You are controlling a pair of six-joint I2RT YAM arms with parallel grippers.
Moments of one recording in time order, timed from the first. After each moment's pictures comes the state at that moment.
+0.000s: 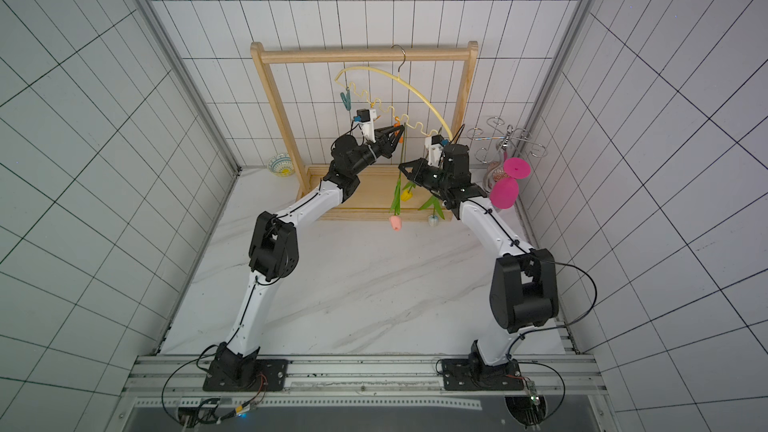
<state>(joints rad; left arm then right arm) -0.54 2.40 2.17 0.53 0.37 -0.53 0.31 1.68 1.38 0.00 -0.58 0.73</state>
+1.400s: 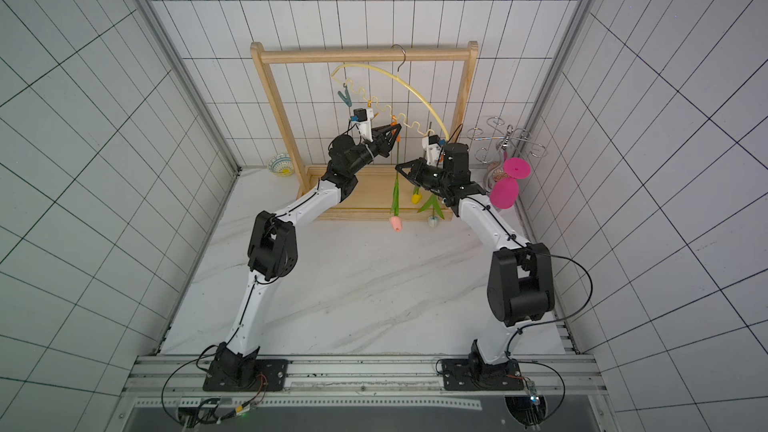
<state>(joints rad) -0.52 2.40 2.16 0.55 0.37 -0.52 0.30 1.72 1.40 0.03 -0.74 0.79</state>
